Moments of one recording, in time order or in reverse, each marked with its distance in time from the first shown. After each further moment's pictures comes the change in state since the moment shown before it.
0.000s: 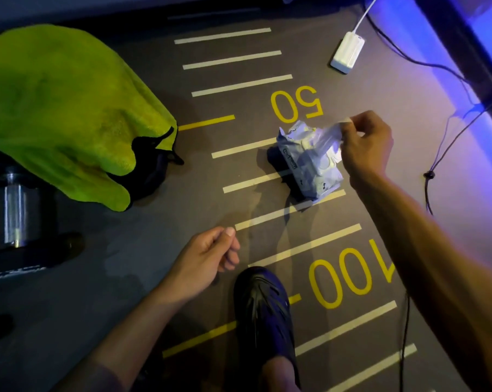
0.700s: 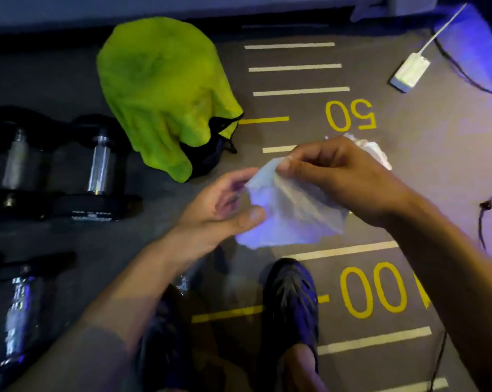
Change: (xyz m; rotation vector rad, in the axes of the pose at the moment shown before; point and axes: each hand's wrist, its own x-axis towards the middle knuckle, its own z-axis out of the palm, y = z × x) left_hand -0.064 0.050 -0.047 -0.115 0.047 0.319; right_hand -0.152 -0.121 -0.020 0.206 -1.173 -0.223
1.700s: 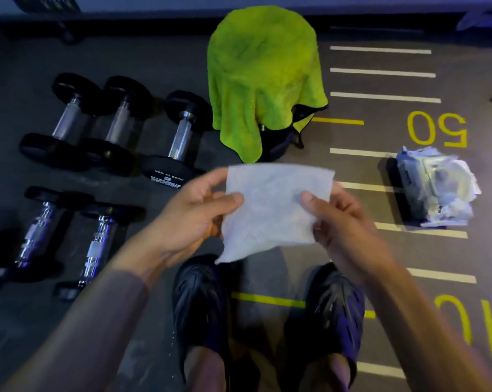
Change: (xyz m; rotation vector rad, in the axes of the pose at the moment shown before) left_hand -0.093 0.009 -0.052 -0.173 0.364 -0.189; right_hand -0.014 0.055 0.110 0.622 -0.013 0.057
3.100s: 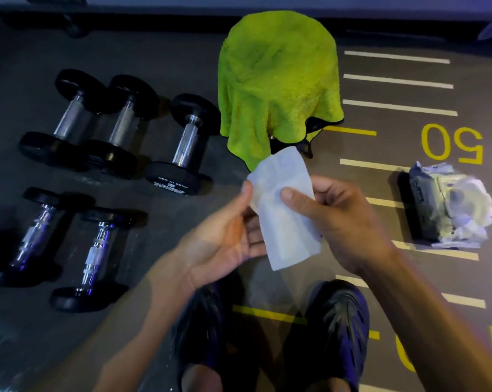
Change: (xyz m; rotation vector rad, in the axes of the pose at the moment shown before) left_hand 0.031 -0.020 0.013 -0.482 -0.198 -0.265; right_hand 0.039 -0.028 0.025 -0.198 -0.041 0.009
